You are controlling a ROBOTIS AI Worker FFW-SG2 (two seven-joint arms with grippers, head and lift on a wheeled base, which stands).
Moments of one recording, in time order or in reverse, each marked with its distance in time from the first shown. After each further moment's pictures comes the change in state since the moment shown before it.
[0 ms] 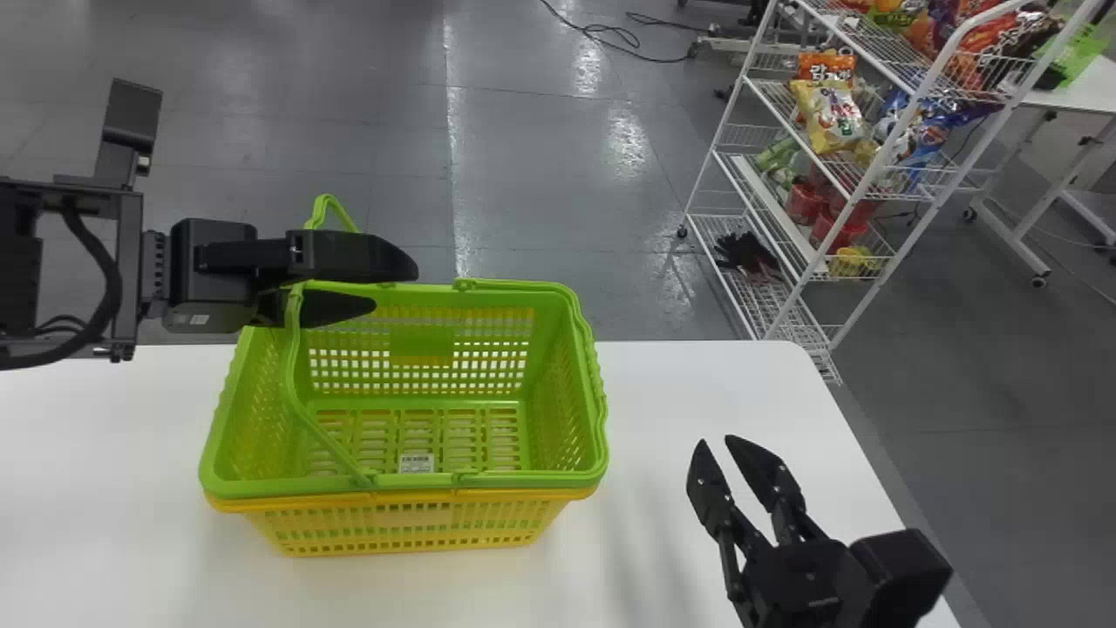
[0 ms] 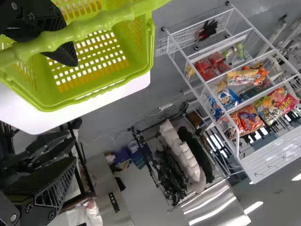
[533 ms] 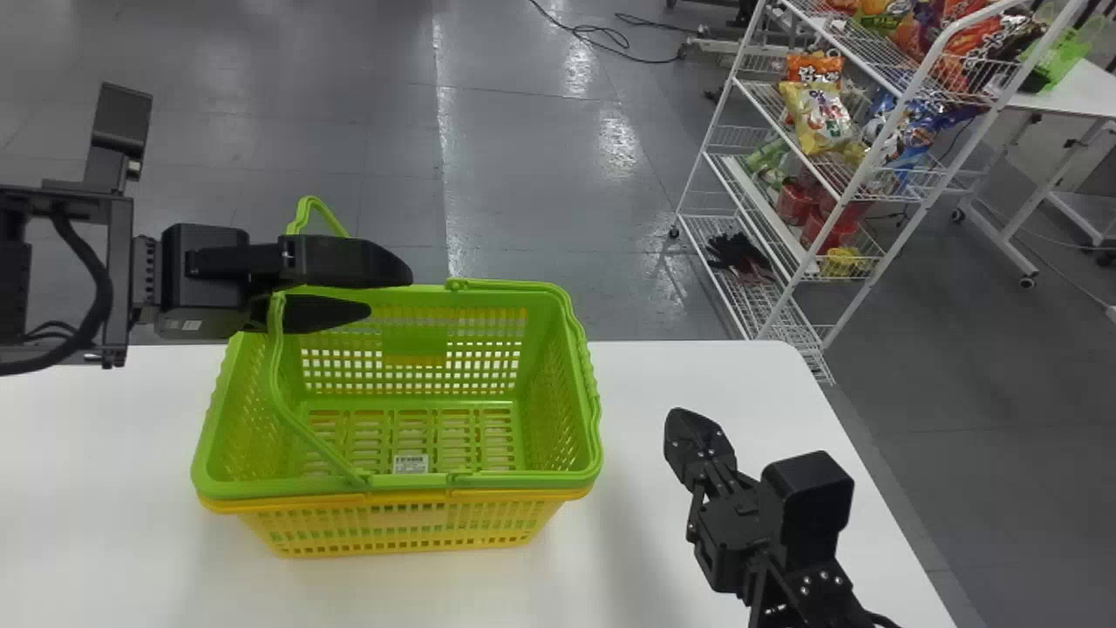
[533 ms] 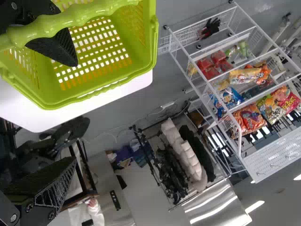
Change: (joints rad) left arm 0.008 -0.001 -0.001 -0.002 0.012 0.003 -0.002; right arm -0.157 -0.019 0.062 0.037 0.115 0.204 0.000
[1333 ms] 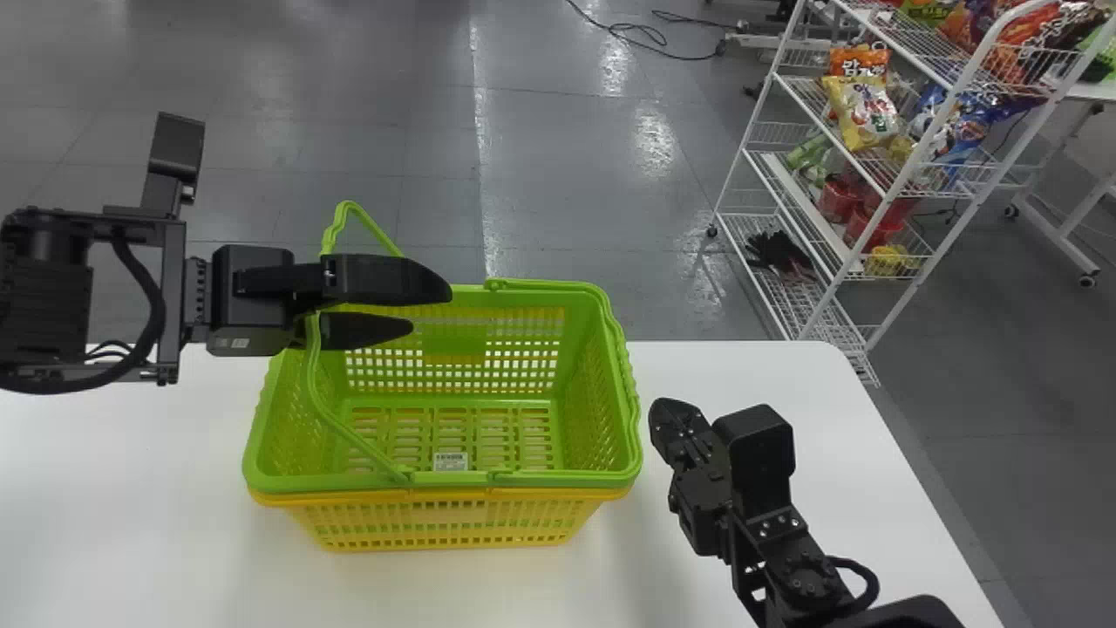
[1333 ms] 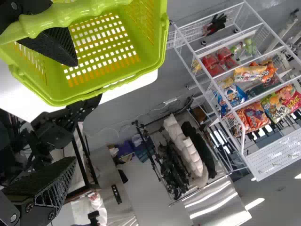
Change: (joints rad) left arm 0.030 0.008 0.003 -0.005 0.018 0.003 -0.010; right arm -0.173 -0.023 0.099 0.129 0.052 0.130 -0.015
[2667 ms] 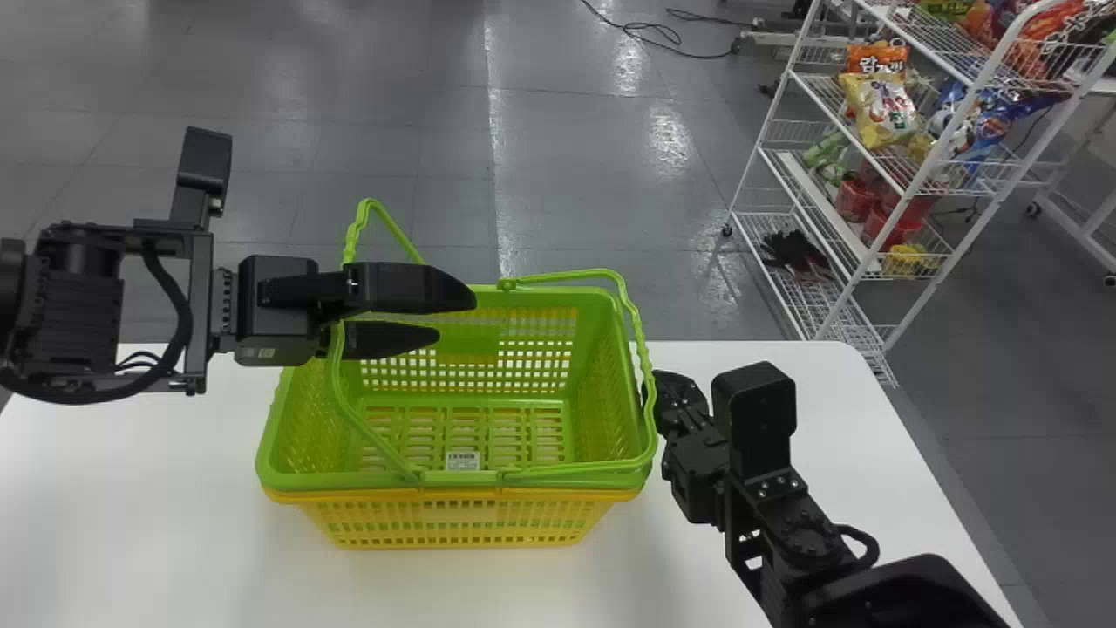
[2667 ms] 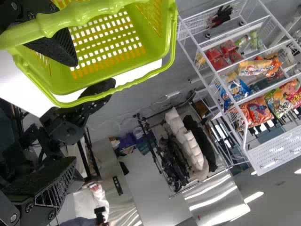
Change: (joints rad) left arm 0.015 -0.008 0.000 -0.001 0.030 0.003 -0.001; right arm -0.050 0.001 0.056 -0.085 -0.057 0.126 -0.011
